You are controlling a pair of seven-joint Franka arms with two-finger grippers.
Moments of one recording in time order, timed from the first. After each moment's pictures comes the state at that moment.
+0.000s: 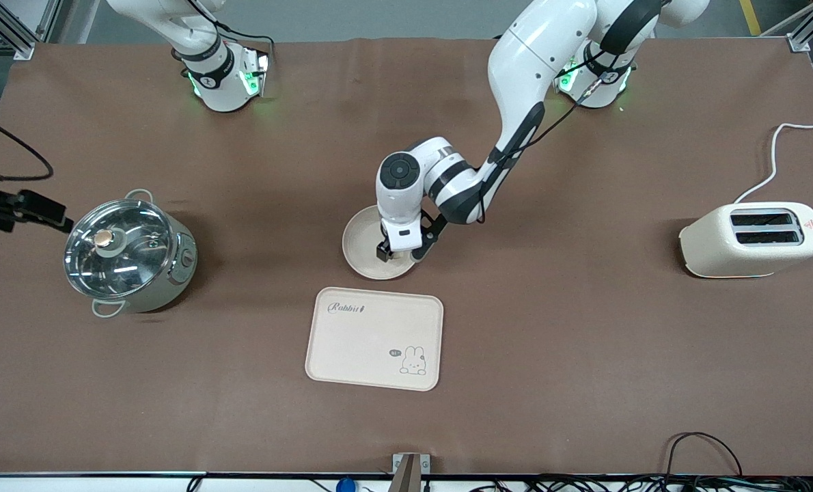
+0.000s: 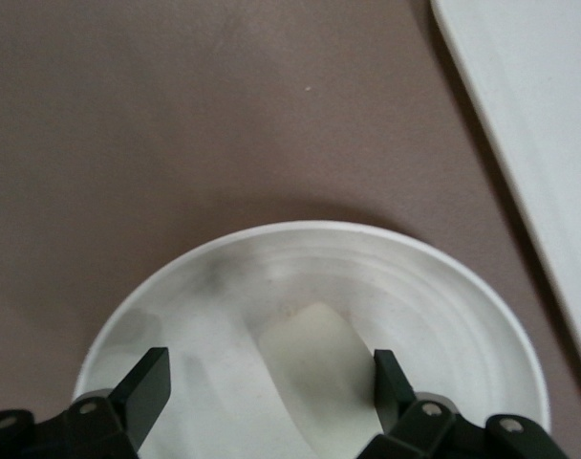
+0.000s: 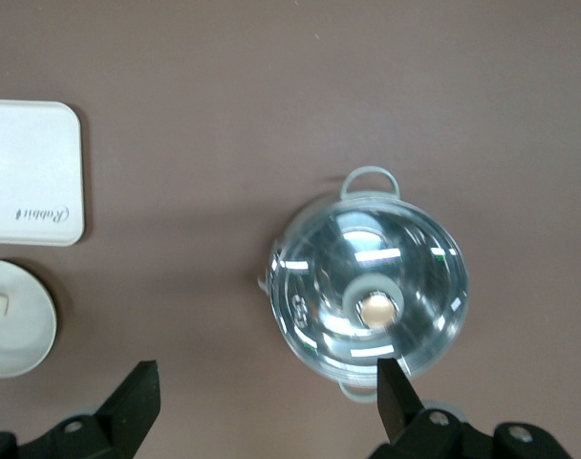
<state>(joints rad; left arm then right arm) -0.73 0.85 -0.17 -1.46 0.13 2.37 -1.91 0.05 0.16 -0.14 -1.38 0.05 1.51 -0.03</state>
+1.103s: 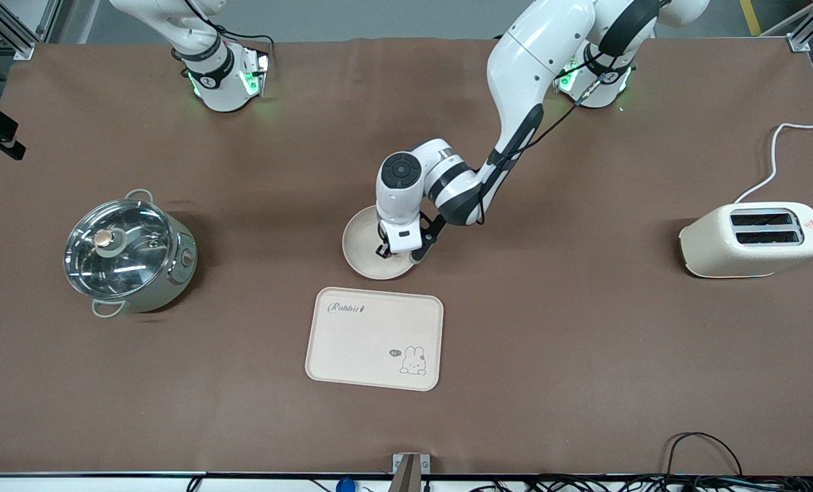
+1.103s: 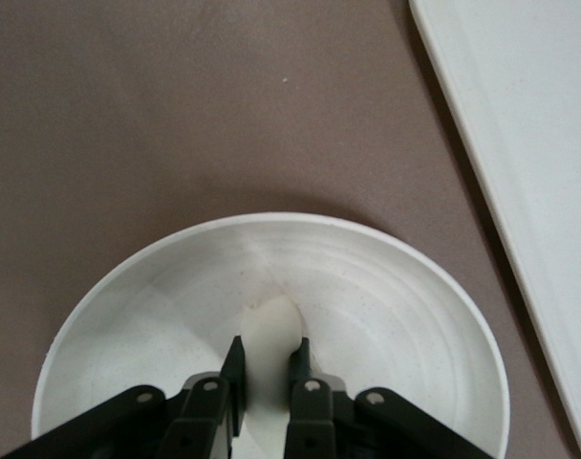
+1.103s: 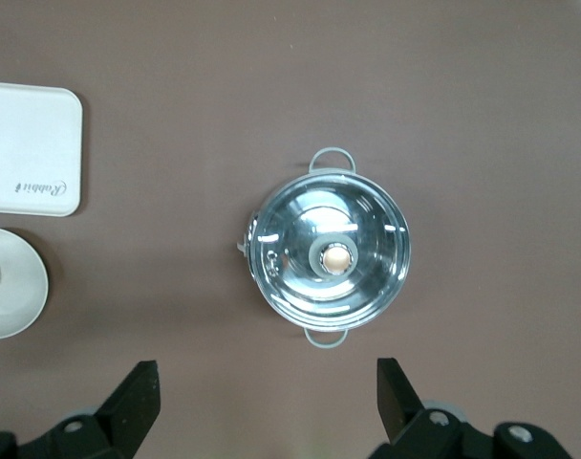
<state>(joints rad) -0.73 0.85 -0.17 -1.45 0.13 2.39 -1.93 -0.07 -0.01 0.02 -1.38 -0.05 1.40 -0.03</state>
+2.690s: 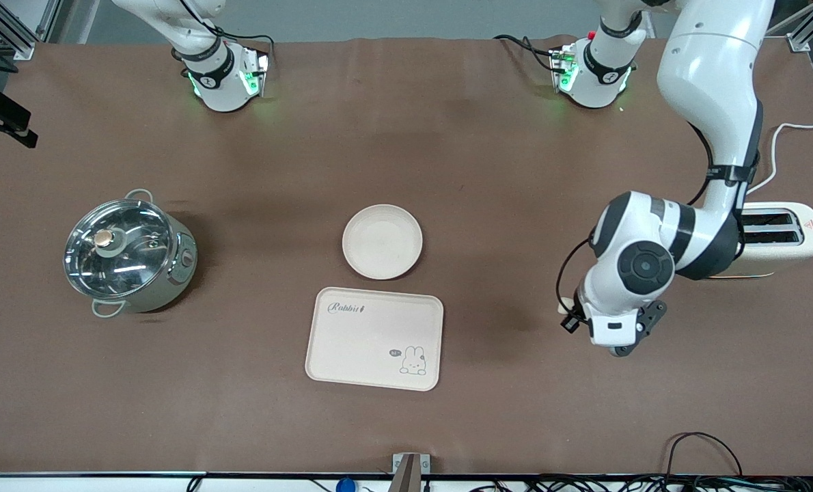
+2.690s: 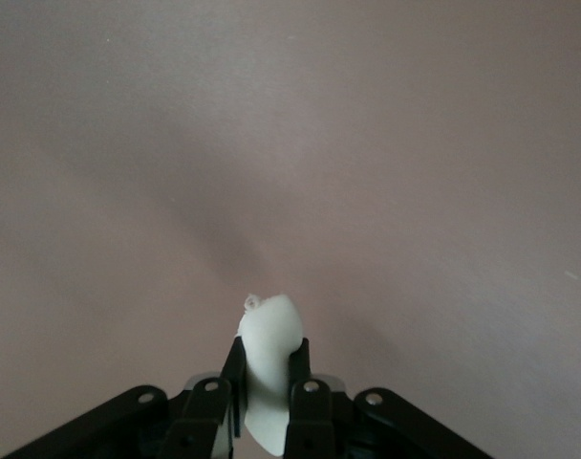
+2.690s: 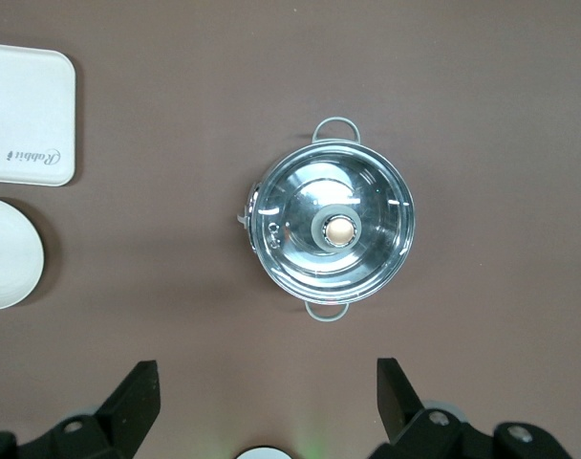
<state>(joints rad) -0.15 0.66 -0.16 -1.46 0.19 2.04 -1.14 -0.14 -0.03 0.11 -1.42 -0.06 1.37 -0.04</state>
